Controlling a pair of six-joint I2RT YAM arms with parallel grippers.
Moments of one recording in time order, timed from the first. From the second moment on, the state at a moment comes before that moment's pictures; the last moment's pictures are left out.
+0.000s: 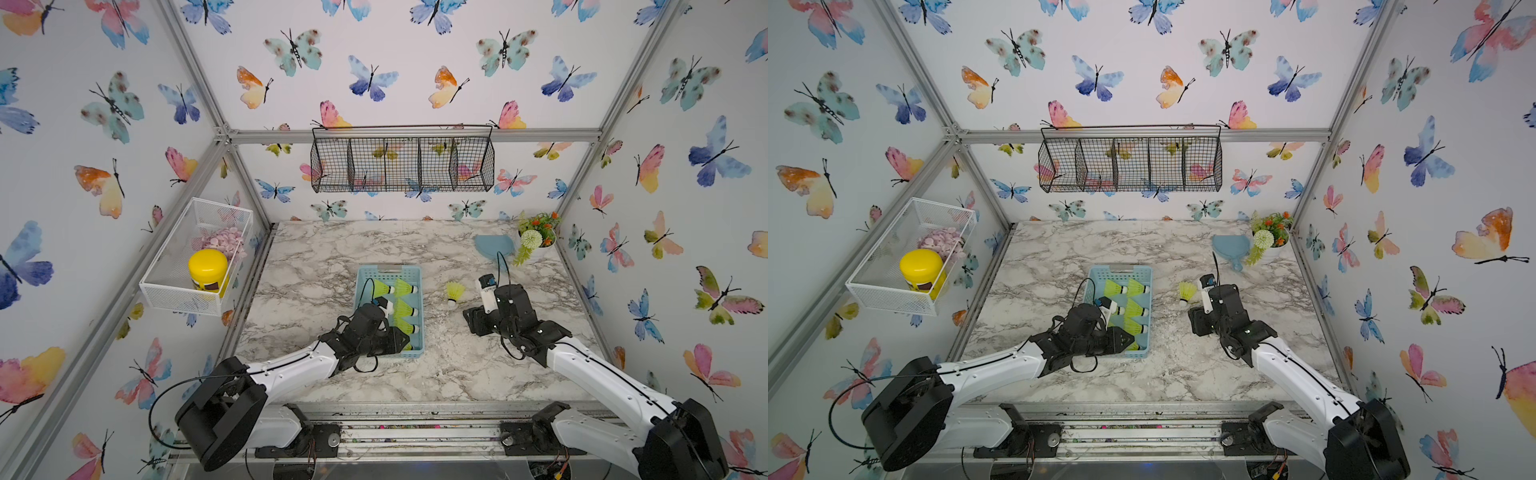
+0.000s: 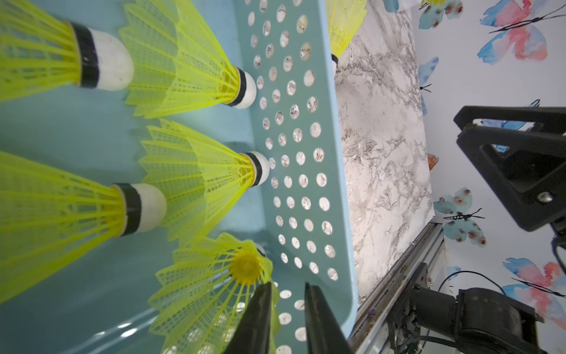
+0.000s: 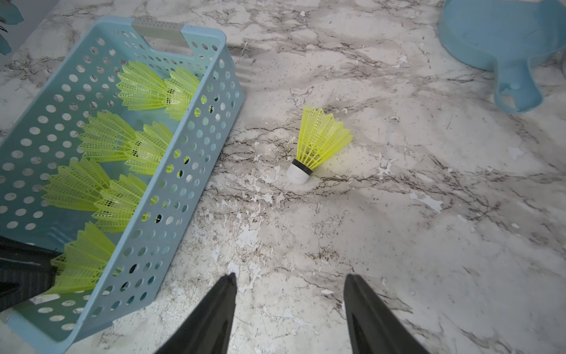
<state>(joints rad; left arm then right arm) -0.78 1.30 0.58 0.03 0.26 -0.81 0.52 1.10 0.67 -0.31 0.02 0.19</state>
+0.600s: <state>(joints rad) -0.81 1.31 0.71 -0.22 0.12 -0.70 0.52 1.12 0.67 -0.31 0.02 0.19</state>
